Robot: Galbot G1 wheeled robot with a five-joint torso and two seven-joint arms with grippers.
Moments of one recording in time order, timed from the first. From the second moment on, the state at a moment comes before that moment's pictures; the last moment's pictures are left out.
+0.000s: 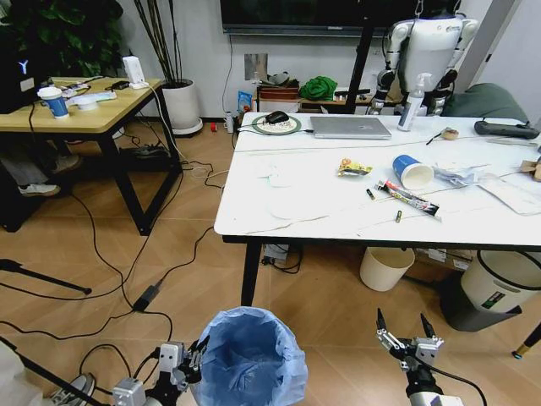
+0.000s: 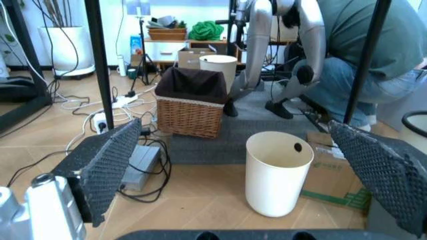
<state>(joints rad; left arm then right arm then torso) 1.92 -1.11 -0.50 -2.19 -0.56 0.19 -0.01 -1.77 1.46 0.67 1.85 0.17 0.36 -0.01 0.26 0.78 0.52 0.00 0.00</state>
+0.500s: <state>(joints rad) 1.93 -1.12 -0.48 -2.20 -0.56 0.20 -0.02 -1.80 1.46 0.67 1.87 0.15 0.38 -0.01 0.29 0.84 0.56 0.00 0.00</state>
